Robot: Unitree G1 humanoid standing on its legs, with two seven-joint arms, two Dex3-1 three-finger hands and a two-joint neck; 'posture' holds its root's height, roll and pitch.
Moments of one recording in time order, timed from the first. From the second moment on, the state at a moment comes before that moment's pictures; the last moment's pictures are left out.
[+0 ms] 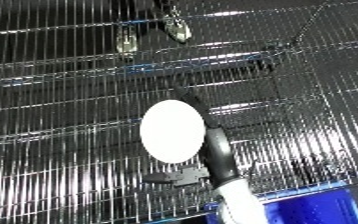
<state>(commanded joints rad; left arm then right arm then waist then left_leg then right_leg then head) -0.45 0.36 -0.21 0.09 -0.85 -0.21 0.00 -1.06 -0.48 0.33 0.43 0.40 -0.18 -0.10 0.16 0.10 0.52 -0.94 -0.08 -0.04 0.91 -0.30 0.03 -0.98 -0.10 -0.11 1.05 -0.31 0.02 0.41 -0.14</state>
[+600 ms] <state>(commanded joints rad) -0.39 0.36 -0.18 0.08 -0.84 -0.23 -0.02 -0.94 -0.49 0.28 0.35 0.38 -0.20 -0.13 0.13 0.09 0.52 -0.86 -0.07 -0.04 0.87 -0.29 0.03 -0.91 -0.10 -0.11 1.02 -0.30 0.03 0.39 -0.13</state>
